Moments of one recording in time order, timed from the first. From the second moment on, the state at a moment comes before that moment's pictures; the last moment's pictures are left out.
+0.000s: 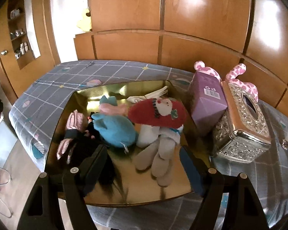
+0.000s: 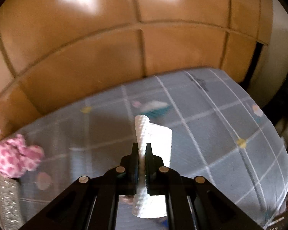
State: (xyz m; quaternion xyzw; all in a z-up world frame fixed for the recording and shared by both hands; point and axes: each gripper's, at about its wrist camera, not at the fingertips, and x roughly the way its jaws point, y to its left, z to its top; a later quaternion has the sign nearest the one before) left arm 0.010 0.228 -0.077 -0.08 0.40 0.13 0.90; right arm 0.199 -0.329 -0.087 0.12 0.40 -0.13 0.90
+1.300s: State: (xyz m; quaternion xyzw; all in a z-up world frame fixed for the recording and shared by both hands) left arm -0.021 0.274 -0.093 -0.13 0.40 0.17 0.89; right arm 0.218 0.084 0.015 0.00 0.36 0.31 0.88
